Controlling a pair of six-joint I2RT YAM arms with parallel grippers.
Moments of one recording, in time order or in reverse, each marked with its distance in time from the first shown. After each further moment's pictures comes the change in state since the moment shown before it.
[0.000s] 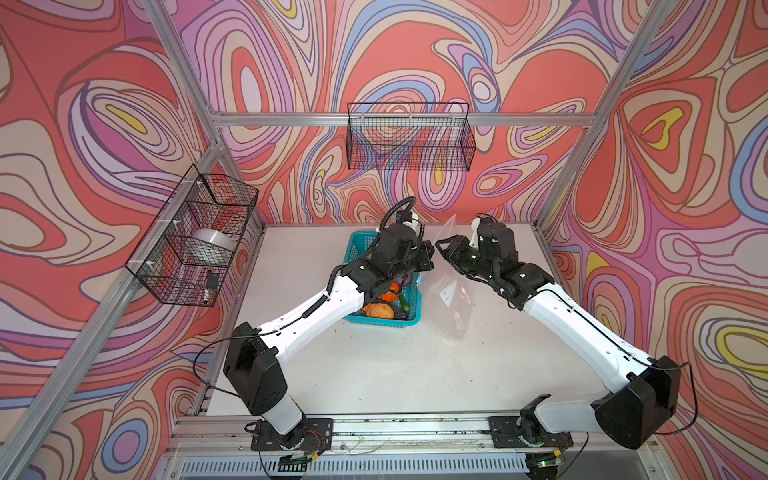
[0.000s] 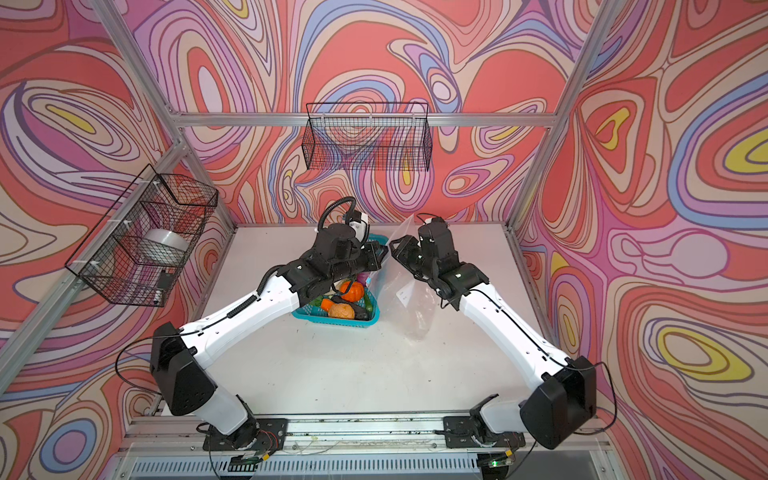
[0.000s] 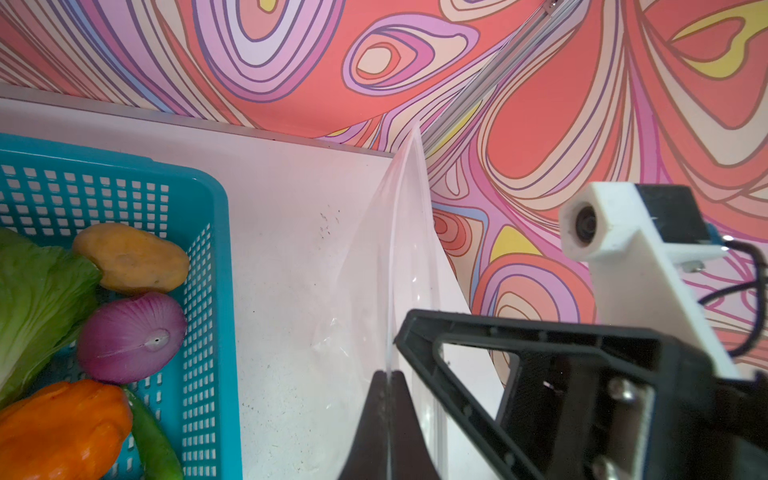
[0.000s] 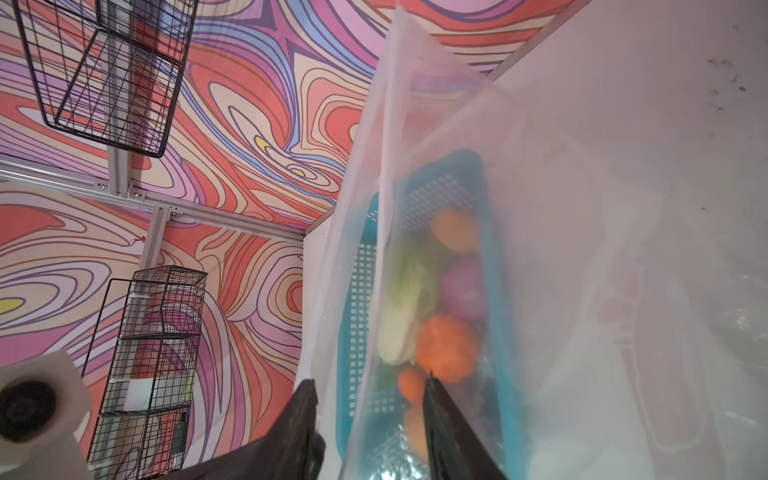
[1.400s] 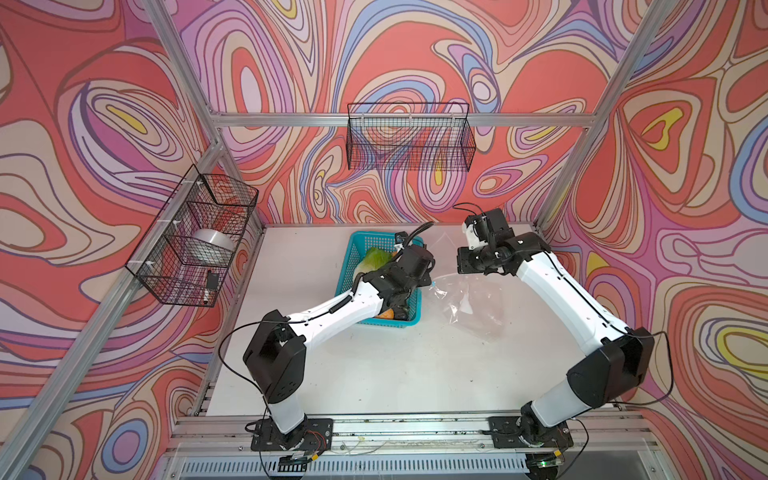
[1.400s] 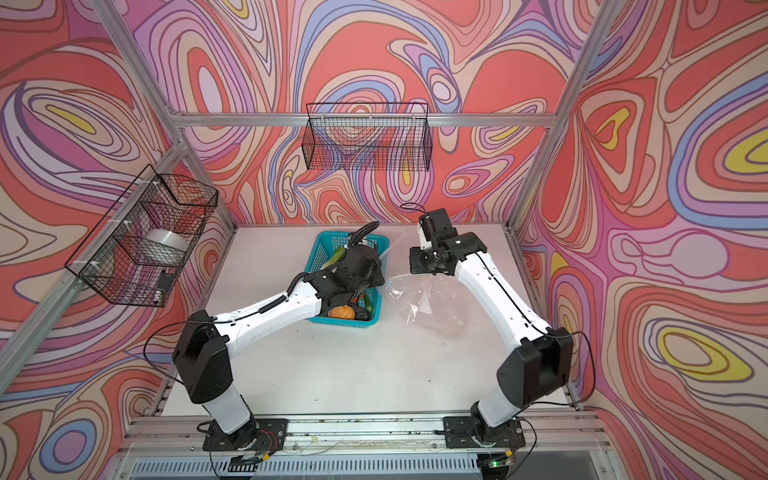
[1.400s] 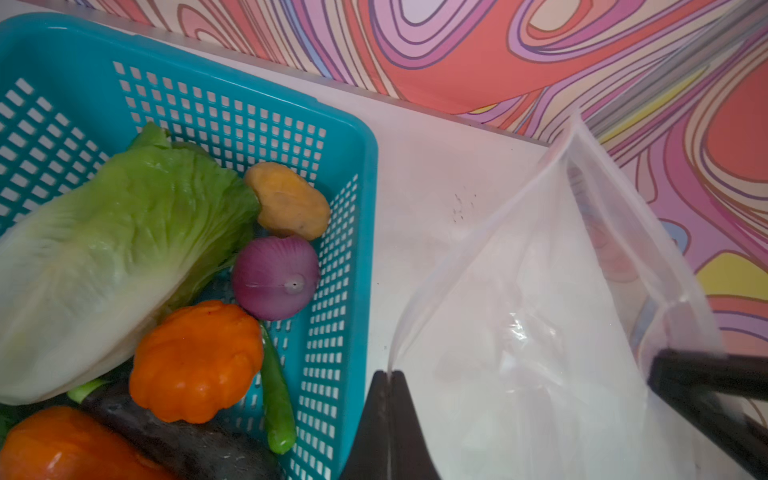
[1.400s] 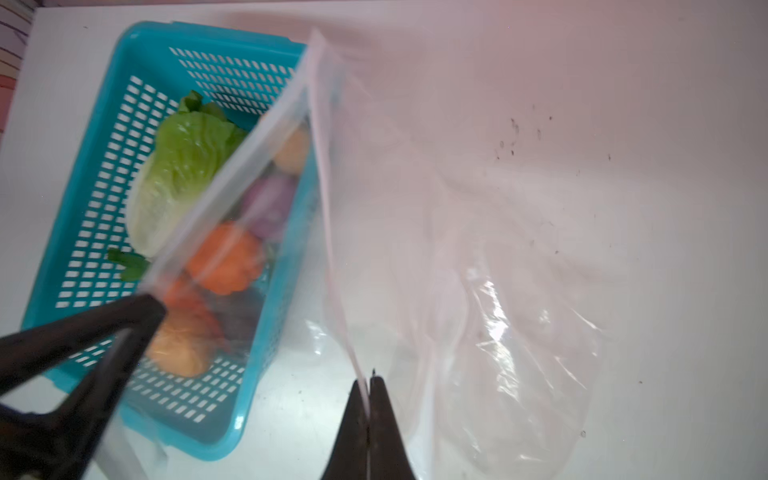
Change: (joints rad) left arm -0.038 0.121 -0.064 -0.090 -0.346 -0.063; right arm -0.128 0.233 0.315 -0.615 0.044 -0.747
